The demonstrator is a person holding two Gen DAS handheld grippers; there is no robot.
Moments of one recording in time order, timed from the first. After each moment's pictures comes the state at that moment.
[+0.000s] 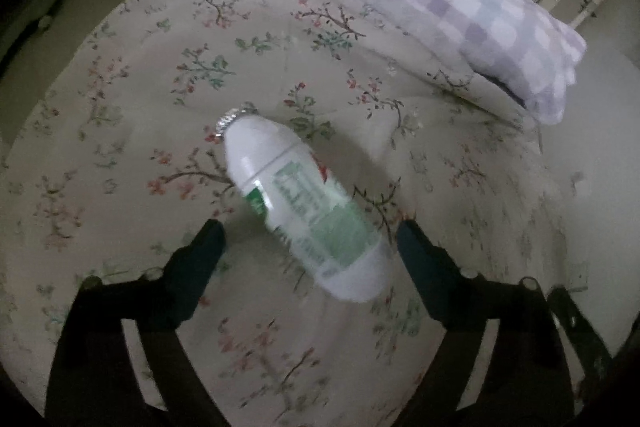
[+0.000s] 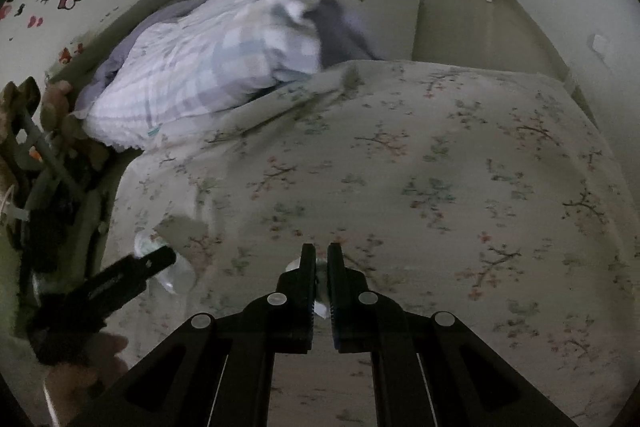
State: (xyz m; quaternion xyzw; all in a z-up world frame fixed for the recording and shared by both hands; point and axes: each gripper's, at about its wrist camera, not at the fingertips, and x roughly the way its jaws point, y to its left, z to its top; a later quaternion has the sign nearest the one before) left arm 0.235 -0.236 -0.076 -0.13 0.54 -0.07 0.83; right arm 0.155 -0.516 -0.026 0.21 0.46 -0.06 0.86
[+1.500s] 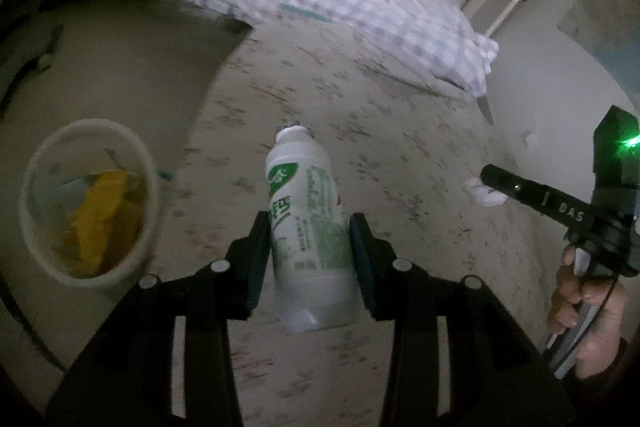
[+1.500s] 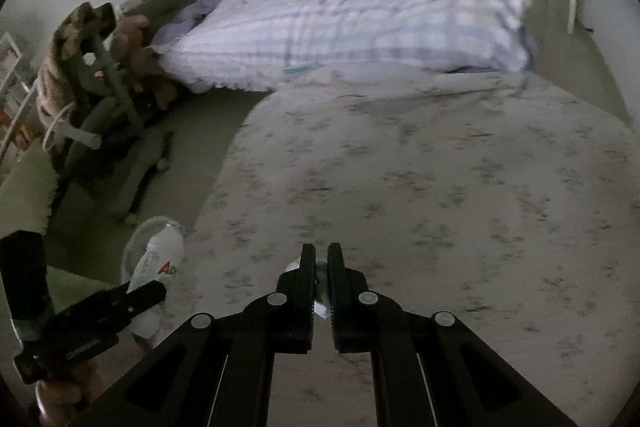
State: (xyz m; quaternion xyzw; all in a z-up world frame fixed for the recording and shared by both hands) left arm 0.128 -0.022 0.001 -0.10 0.49 -0.18 0.85; right arm 0.140 -0.306 0.024 0.15 0.47 0.08 0.87
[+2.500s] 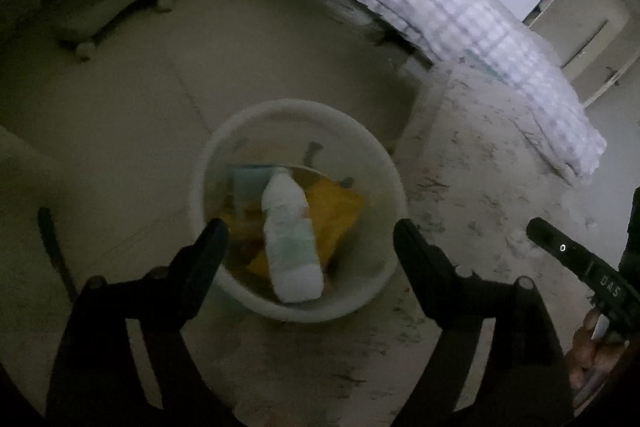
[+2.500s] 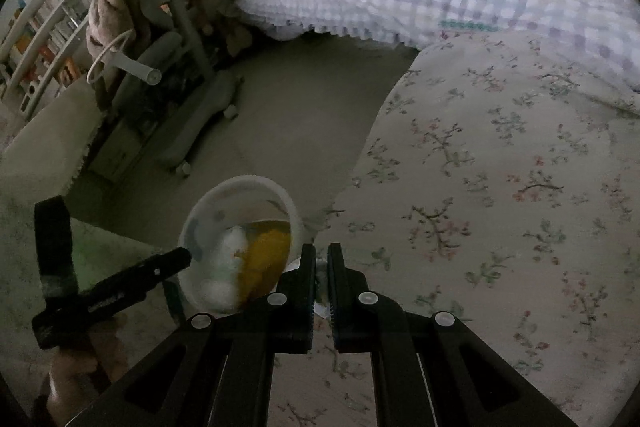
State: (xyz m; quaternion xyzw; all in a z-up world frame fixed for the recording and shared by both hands) left arm 0.154 0.149 -0.051 -0.16 0.50 -0.01 0.85; right arm 0.191 -0.123 -0.024 0.12 0.50 0.19 0.84
